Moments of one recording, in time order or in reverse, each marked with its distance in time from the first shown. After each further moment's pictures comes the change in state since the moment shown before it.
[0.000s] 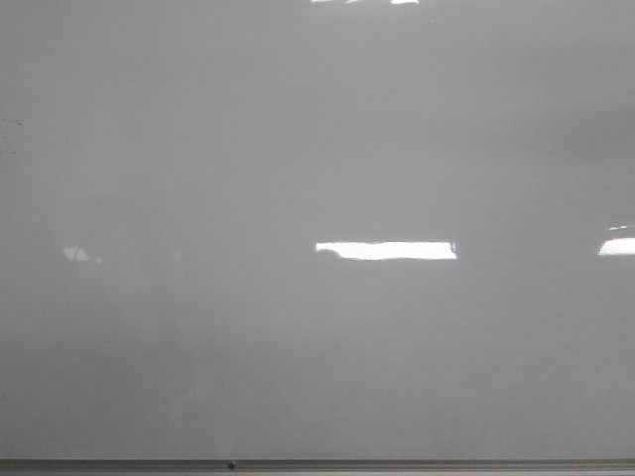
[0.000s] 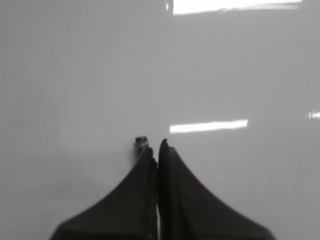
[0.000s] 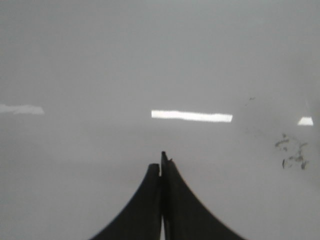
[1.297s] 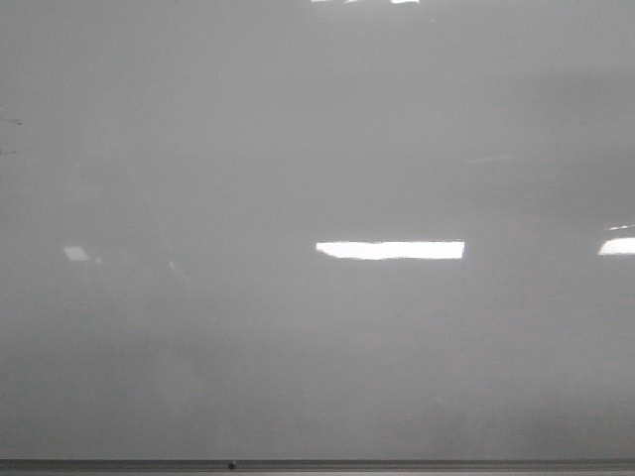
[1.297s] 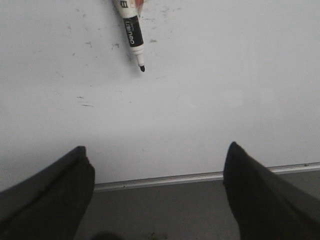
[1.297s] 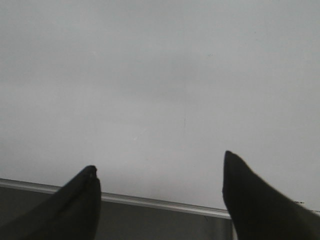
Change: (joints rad) left arm 0.000 0.530 0.028 0.002 0.090 0.000; right arm 0.023 0.224 0.062 0.000 0.160 -0.042
